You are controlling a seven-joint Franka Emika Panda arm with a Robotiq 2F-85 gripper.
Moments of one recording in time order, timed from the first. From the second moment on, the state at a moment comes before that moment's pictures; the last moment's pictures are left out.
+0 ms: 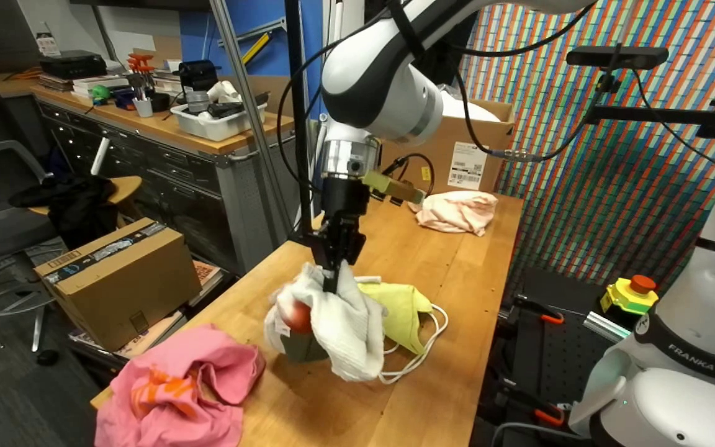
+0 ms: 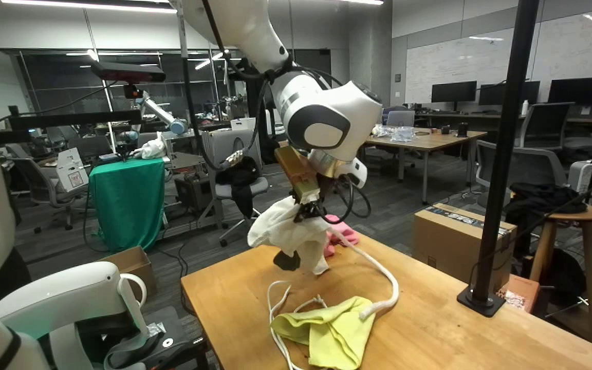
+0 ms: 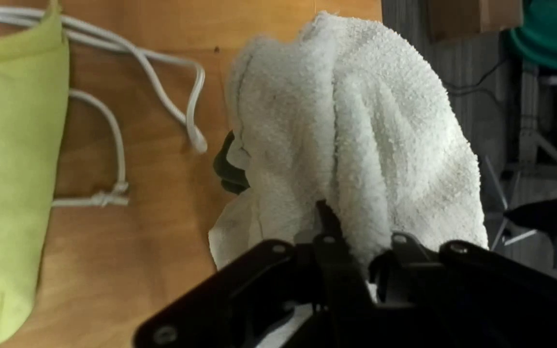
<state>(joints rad) 0.01 0.23 0.19 -2.16 0.65 2.20 -0.20</state>
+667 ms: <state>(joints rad) 0.19 0.39 0.23 -2.27 0.42 2.18 -0.25</state>
